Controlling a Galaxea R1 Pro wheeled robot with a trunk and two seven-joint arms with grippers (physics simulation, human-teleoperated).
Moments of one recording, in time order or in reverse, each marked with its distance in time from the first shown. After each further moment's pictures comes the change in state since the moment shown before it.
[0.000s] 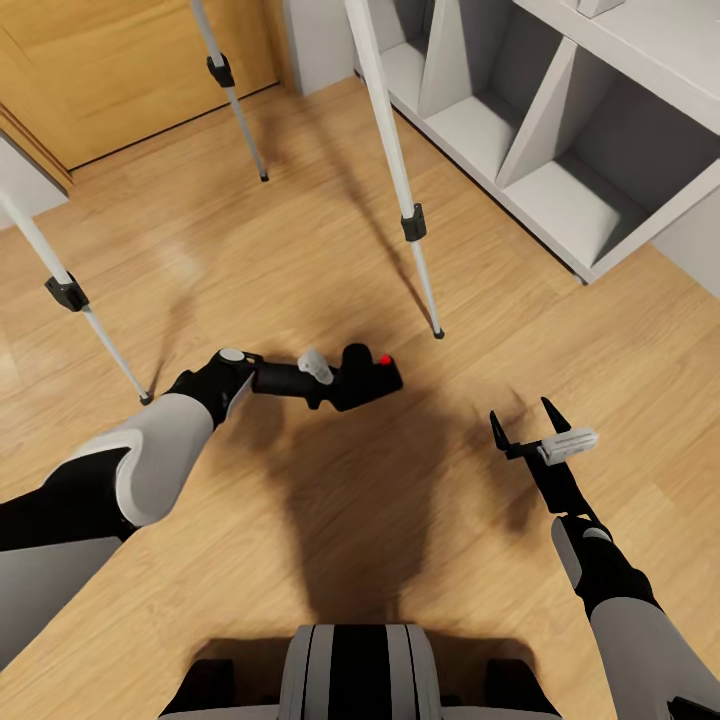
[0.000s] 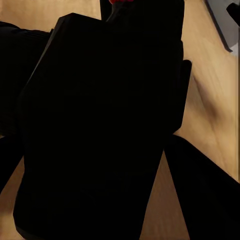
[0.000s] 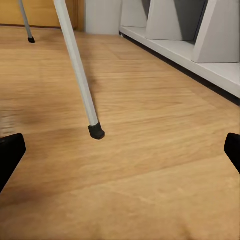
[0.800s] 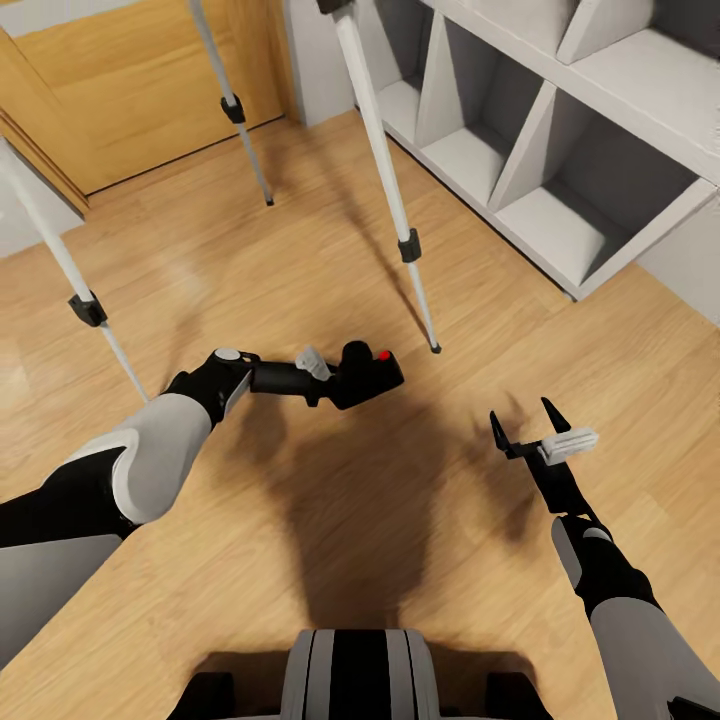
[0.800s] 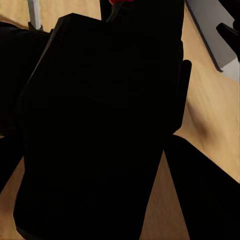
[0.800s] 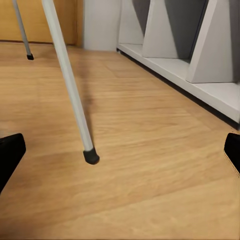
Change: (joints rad) left arm 0.000 0.005 0.057 -0.003 0.001 0.009 -0.037; right arm 0.000 0.000 0.000 0.000 0.000 0.000 0.000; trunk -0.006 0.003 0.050
